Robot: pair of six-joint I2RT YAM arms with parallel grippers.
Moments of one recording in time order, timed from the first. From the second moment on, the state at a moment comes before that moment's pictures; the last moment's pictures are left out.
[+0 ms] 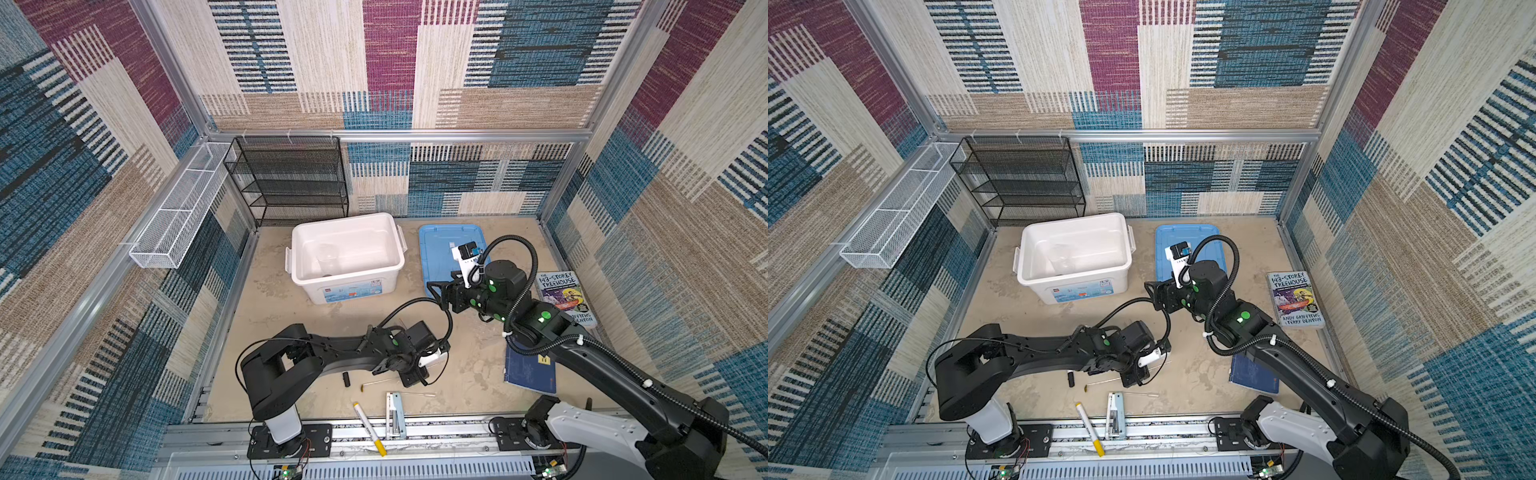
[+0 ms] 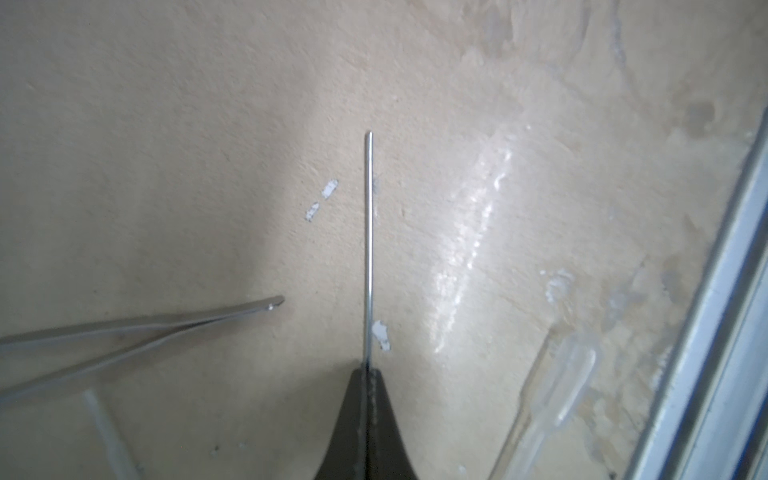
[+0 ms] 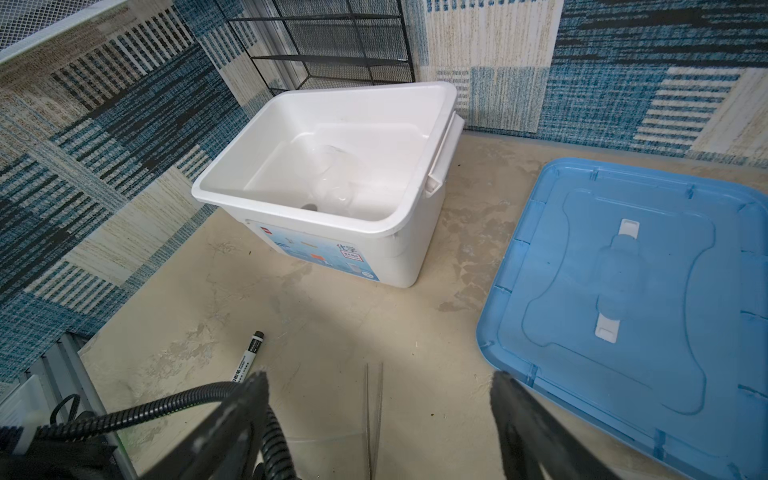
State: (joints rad) left arm -1.08 1.70 0.94 -0.42 0.09 0.14; right arm 0.66 1.06 0.95 -0.30 -0.04 0.26
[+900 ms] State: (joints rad) left arm -1.09 1.71 0.98 -0.56 0.02 0.05; right arm 0.66 1.07 0.96 -0.30 -0.04 0.25
